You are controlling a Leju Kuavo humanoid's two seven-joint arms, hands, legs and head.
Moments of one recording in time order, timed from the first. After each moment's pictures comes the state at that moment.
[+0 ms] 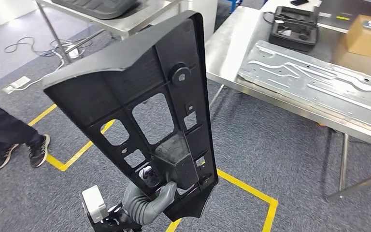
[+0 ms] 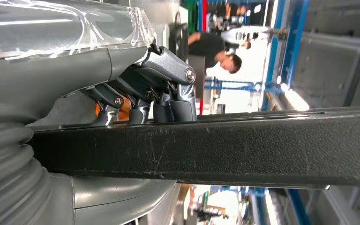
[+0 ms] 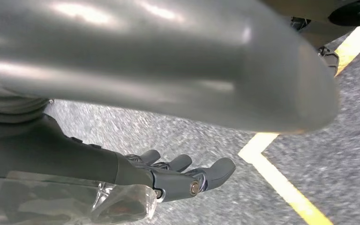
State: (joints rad) left arm -0.27 0.05 -0.98 -1.73 0.46 0.17 -0.40; right arm -0.10 0.02 1.14 -0.21 -0.96 -0.32 0.00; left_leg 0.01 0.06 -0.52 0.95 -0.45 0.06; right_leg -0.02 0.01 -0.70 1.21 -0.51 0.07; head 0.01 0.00
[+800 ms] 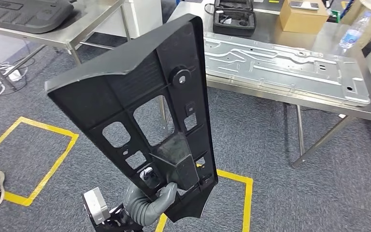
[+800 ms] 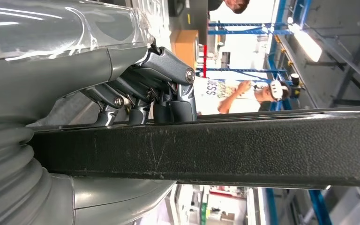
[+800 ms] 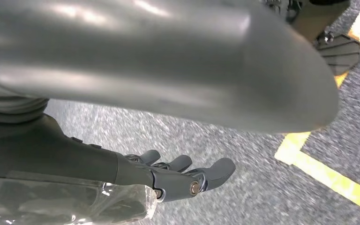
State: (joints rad) left arm -0.27 0.05 -1.00 -1.72 0.46 0.19 -0.42; right arm -0.10 0.01 1.14 -0.21 -0.94 -0.31 0.02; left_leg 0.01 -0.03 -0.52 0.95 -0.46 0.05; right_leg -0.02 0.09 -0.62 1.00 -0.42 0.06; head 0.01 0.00
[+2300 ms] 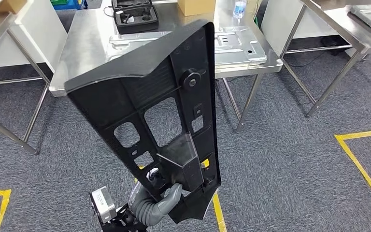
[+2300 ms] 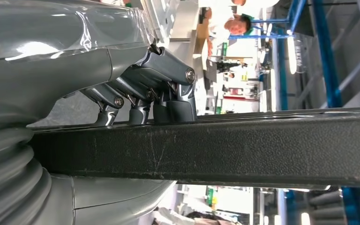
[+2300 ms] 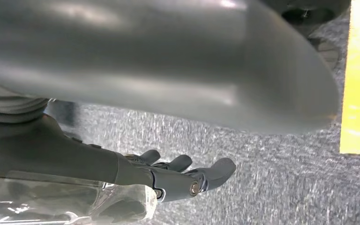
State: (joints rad) left arm -0.27 0.05 -1.00 -1.70 0.45 0.20 -0.41; right arm -0.11 0.01 1.14 -0.21 -0.91 -0.32 0.00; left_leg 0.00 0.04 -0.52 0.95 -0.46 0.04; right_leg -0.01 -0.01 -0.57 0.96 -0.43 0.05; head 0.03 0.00
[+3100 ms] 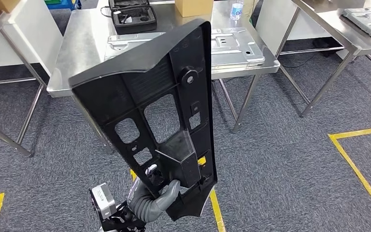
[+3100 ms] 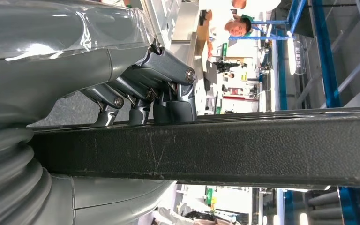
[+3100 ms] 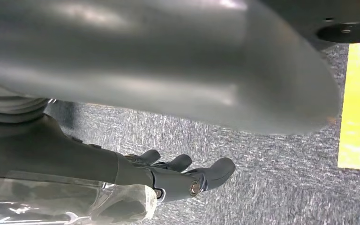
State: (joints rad) left arm -0.27 0.05 -0.99 -1.70 0.45 0.21 -0.40; right arm -0.11 0.02 1.15 -0.21 -0.88 -0.32 0.00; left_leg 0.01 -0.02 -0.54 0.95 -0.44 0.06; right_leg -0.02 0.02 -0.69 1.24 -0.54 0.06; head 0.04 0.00
